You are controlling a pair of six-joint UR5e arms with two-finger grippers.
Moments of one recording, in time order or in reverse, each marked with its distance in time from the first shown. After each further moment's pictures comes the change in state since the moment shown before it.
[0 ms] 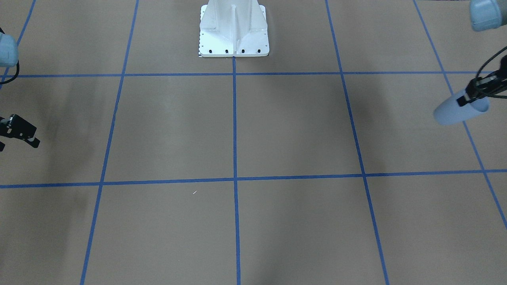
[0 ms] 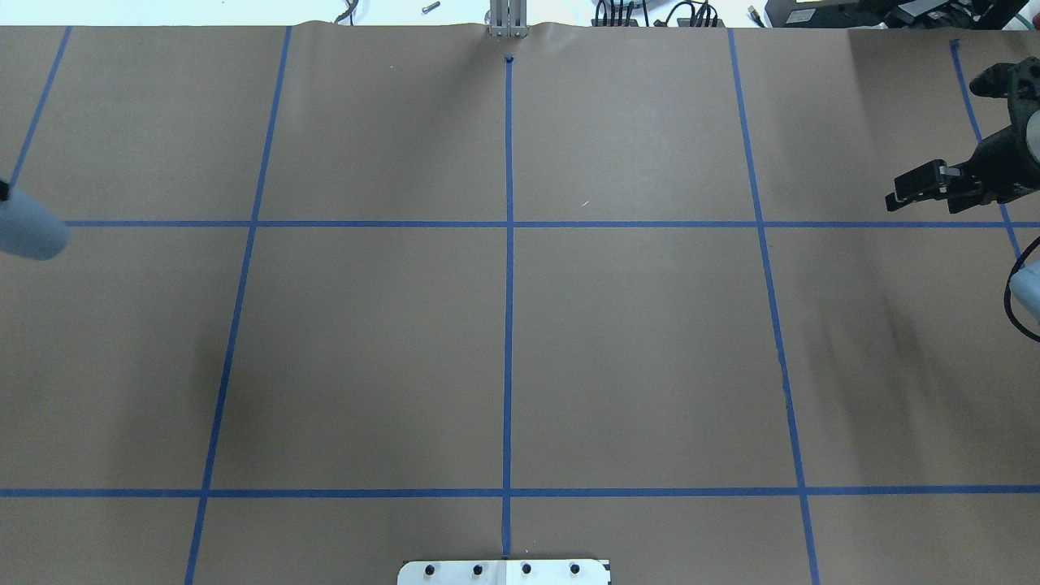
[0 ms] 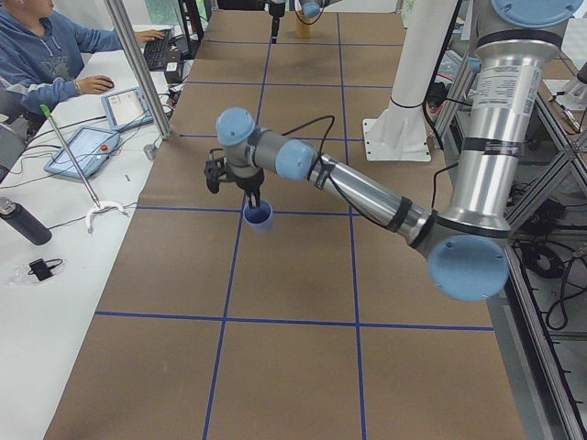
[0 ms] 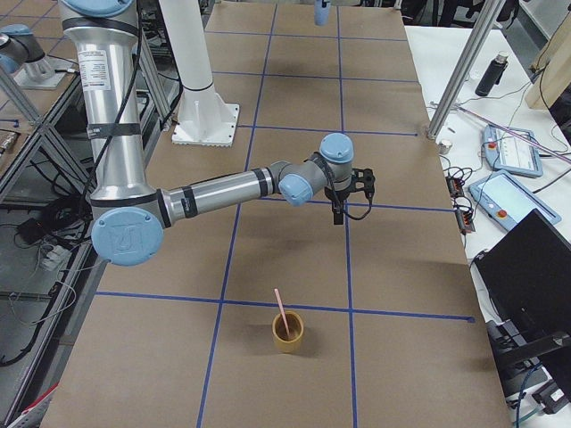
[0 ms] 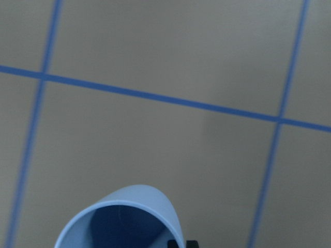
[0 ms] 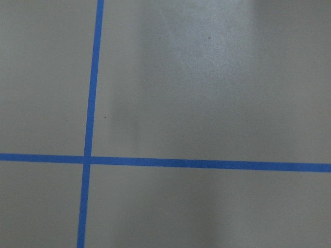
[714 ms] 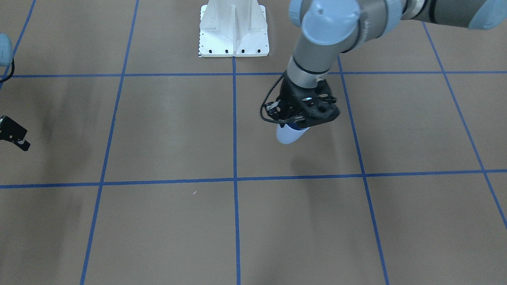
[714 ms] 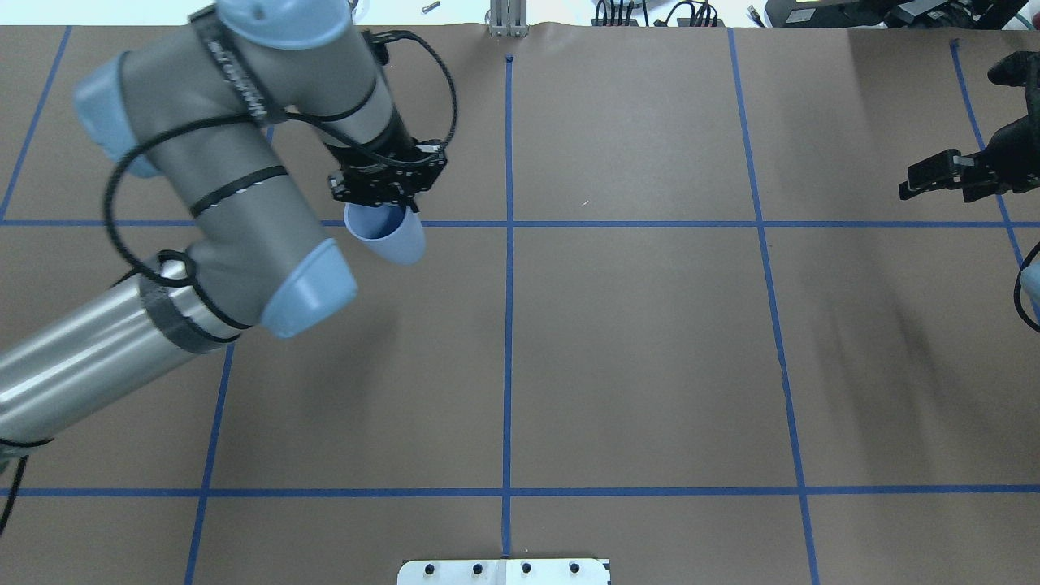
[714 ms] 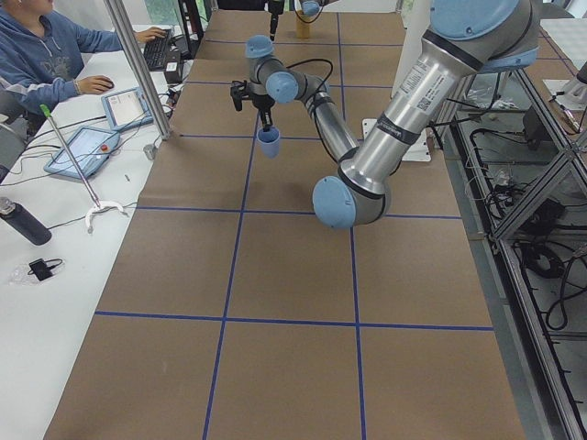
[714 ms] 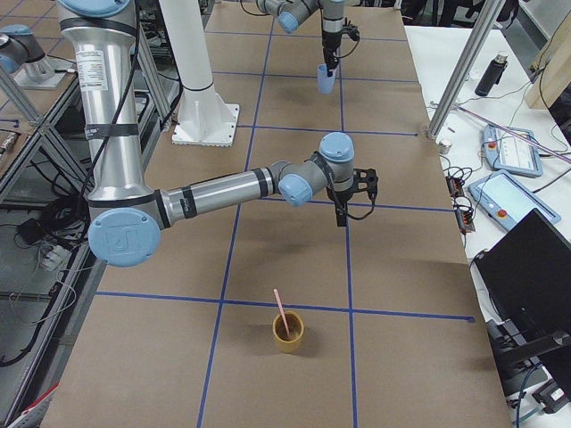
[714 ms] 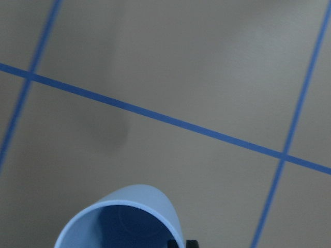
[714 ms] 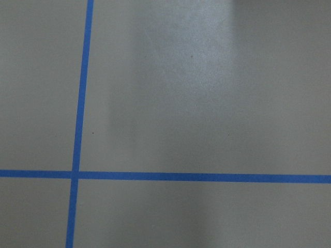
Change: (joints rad) left arm 0.521 -0.646 0.284 -0.003 0.417 -0.636; right arm 0.023 -0.006 0.009 -0.001 -0.032 0.000
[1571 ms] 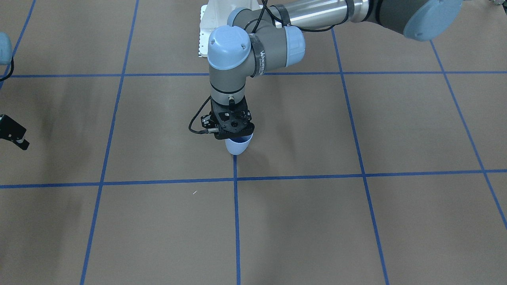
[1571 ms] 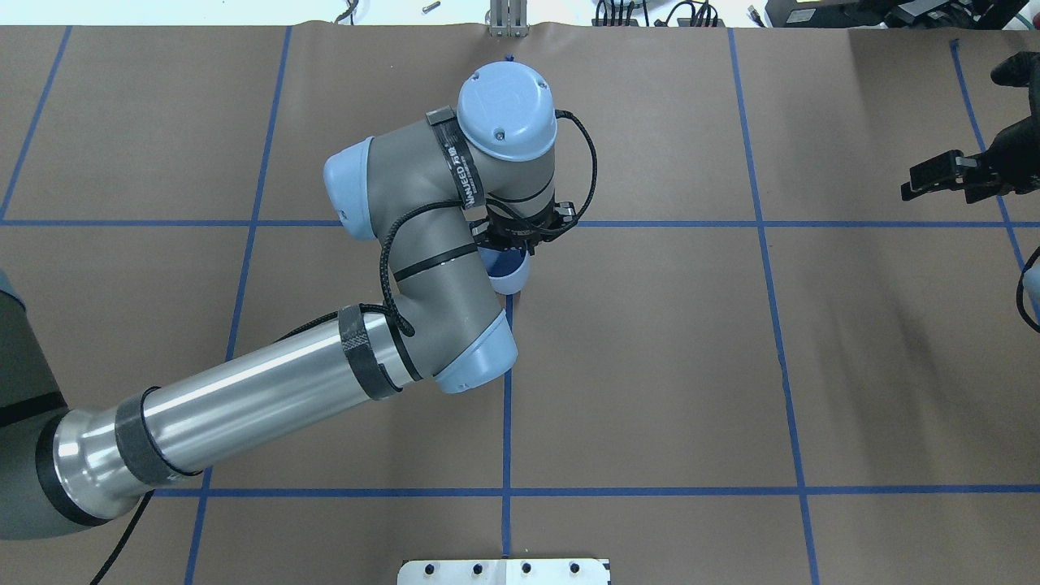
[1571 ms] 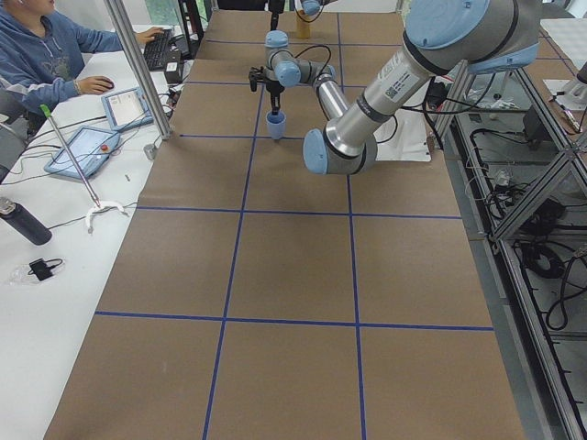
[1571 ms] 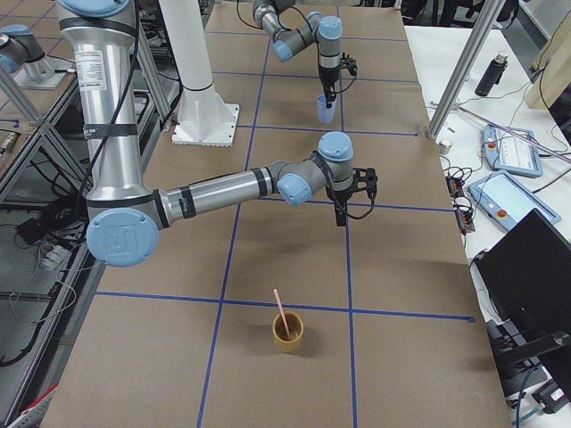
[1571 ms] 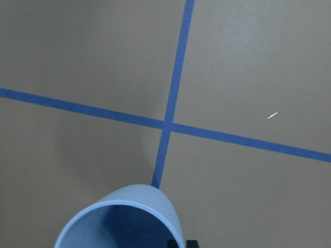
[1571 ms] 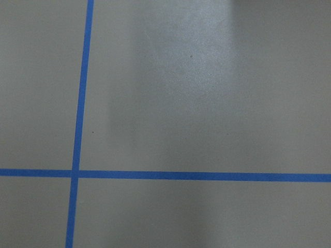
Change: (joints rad) left arm 0.164 -0.171 0.294 -0.168 0.149 -0.005; right arm 0.000 -0.005 0.006 0.000 -0.001 0.000
